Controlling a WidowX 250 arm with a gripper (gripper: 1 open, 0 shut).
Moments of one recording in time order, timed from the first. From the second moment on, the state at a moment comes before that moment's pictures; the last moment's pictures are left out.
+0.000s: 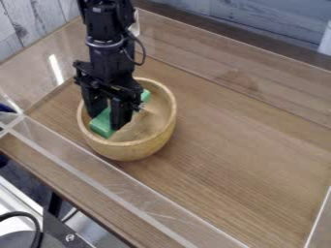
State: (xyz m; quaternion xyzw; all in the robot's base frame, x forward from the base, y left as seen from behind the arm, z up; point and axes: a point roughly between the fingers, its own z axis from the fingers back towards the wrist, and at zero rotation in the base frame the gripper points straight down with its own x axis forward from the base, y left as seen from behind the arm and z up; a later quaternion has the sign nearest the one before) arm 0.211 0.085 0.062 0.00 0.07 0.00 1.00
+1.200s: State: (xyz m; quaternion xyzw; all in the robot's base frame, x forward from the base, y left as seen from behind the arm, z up) arm 0.218 0.081 0.061 0.00 0.08 -0.01 1.00
